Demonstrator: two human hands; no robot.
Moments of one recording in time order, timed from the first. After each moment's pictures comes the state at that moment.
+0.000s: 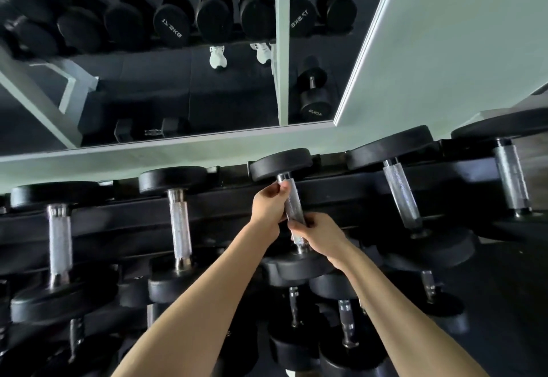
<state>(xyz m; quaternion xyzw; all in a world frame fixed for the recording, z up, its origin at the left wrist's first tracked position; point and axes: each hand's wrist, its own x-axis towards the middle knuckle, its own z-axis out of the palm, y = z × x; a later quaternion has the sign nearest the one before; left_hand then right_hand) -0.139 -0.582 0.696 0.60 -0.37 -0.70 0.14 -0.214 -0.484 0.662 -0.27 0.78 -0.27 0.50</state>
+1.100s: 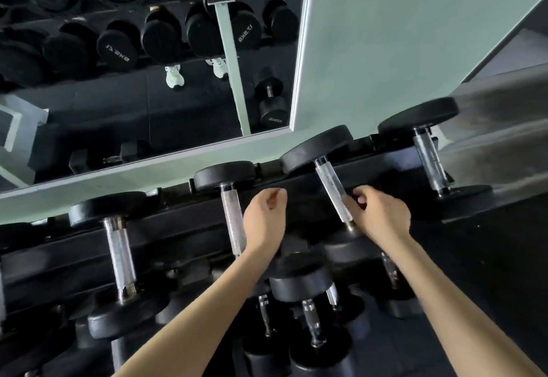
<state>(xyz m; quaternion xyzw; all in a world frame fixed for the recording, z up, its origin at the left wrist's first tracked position) -0.203 -0.506 0.739 0.55 -0.66 -0.50 0.13 -0.349 -0.387 0.736 -0.29 0.94 -0.09 0.16</state>
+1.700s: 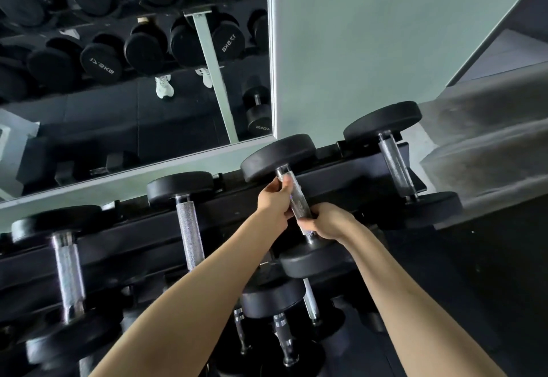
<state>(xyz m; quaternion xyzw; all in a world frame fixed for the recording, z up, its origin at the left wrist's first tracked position) -0.324 -0.490 0.697 0.56 -0.32 -0.75 0.11 -0.399 -0.395 0.687 -0.30 0.83 -0.11 0.46</state>
